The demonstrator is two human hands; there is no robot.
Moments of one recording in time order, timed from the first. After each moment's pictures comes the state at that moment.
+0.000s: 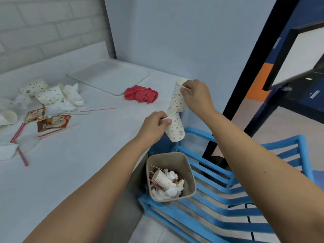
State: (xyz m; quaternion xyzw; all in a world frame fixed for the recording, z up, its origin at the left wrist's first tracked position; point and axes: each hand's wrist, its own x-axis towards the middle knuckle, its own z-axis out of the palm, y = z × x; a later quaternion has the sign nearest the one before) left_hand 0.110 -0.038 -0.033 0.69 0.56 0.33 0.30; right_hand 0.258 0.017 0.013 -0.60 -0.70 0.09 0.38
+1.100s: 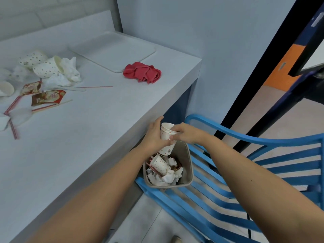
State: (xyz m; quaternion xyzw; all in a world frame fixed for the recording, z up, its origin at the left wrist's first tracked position) left_hand 0.133 -0.041 -0.145 0.62 0.64 0.25 0.38; right_hand 0.283 0.010 -0.138 -0.47 -0.79 0.40 0.01
